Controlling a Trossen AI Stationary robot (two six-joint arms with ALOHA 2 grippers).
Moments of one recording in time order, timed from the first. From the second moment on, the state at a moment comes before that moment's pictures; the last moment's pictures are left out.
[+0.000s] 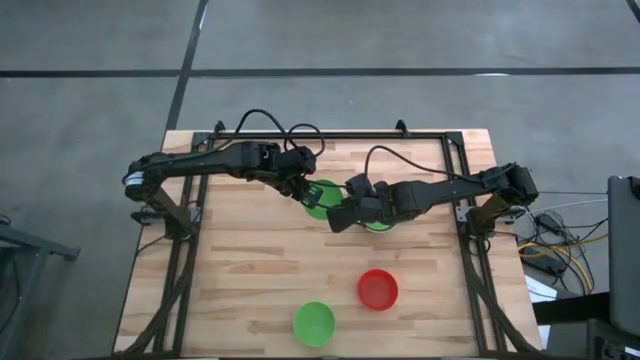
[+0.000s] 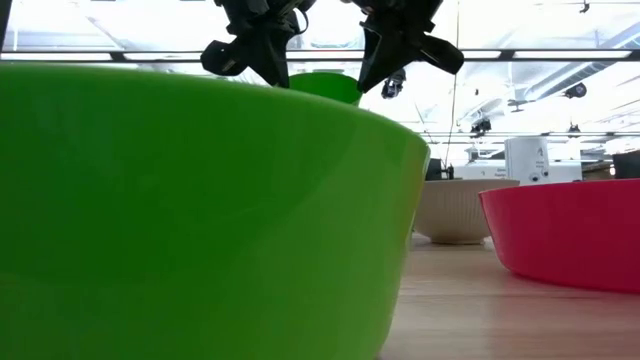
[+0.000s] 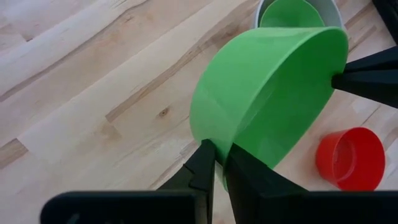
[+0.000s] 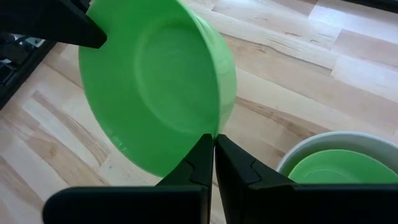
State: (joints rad) left arm 0.12 1.60 1.60 -1.02 -0.06 -0.81; right arm 0.13 1.67 1.45 -0.80 0.52 1.10
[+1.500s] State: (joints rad) left arm 0.10 1.60 1.61 -0.97 -0.04 -0.57; right arm 0.13 1.67 1.45 -0.84 0.52 1.09
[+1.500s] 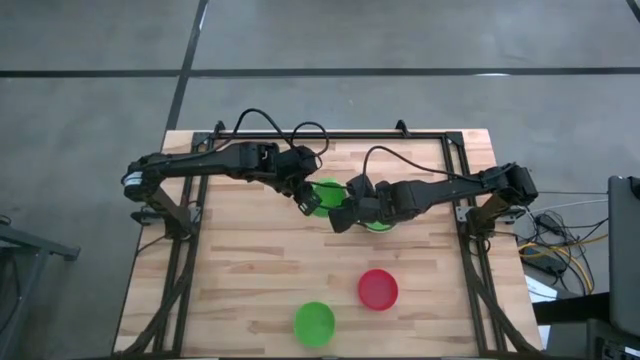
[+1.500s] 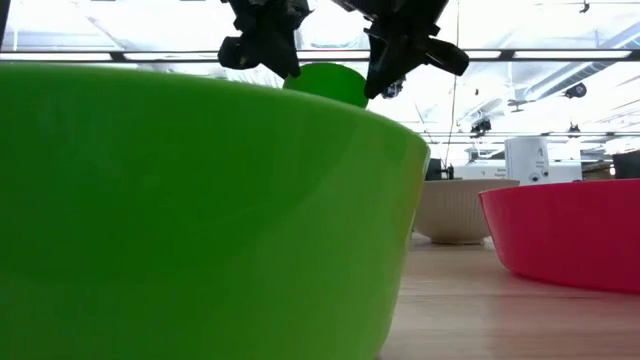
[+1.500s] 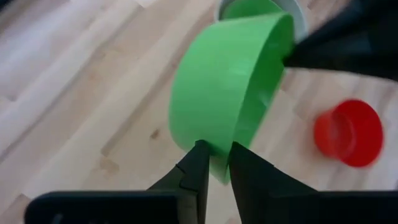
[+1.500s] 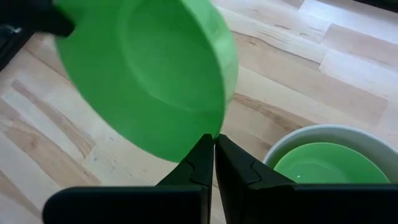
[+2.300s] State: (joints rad) left arm 0.09 1.60 1.63 -0.96 -0.02 -0.54; right arm 0.12 1.67 1.45 -0.89 0.51 1.11
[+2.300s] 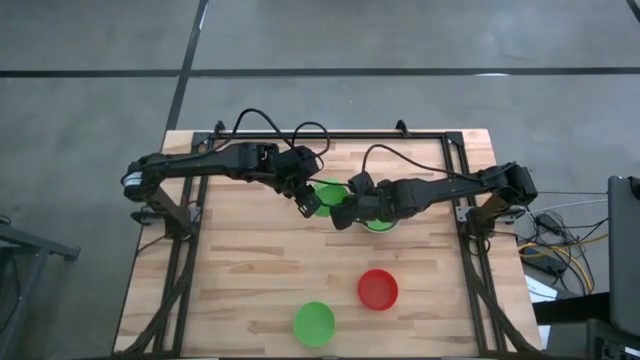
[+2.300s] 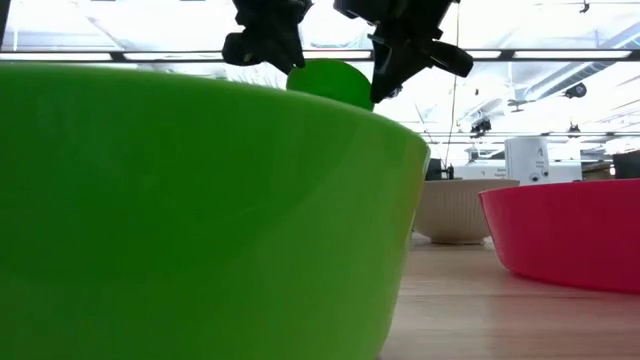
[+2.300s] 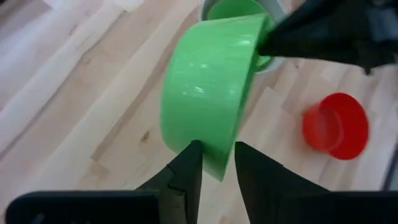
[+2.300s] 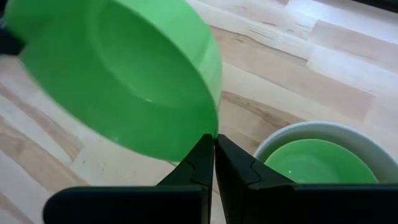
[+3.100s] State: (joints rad) left arm 0.09 1.51 1.62 -0.95 -0.07 -0.60; right arm 0.09 1.65 1.45 -0.89 0.49 1.10
